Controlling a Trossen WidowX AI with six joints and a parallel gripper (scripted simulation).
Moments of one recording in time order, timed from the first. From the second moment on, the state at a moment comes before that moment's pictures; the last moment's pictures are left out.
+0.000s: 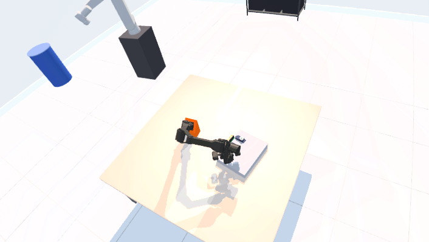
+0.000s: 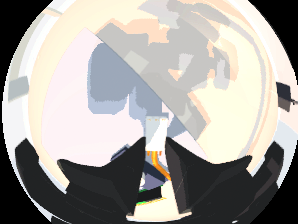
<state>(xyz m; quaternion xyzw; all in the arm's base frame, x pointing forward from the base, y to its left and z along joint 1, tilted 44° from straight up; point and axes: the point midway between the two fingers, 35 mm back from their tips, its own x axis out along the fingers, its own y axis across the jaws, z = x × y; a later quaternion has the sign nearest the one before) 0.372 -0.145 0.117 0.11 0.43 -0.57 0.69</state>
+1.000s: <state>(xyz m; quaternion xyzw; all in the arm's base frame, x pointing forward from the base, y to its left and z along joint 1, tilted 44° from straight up) 0.358 -0.079 0.133 0.06 0.48 -0.54 0.70</state>
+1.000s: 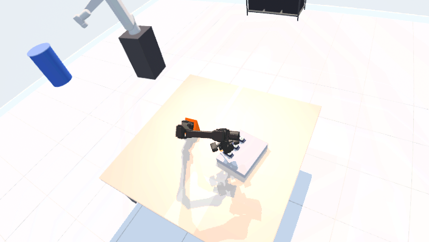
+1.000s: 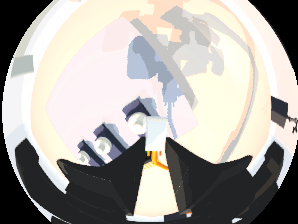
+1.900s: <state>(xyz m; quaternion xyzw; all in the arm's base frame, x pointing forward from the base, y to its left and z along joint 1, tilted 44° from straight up) 0.266 -0.007 0.065 -0.14 0.60 -0.39 0.68</state>
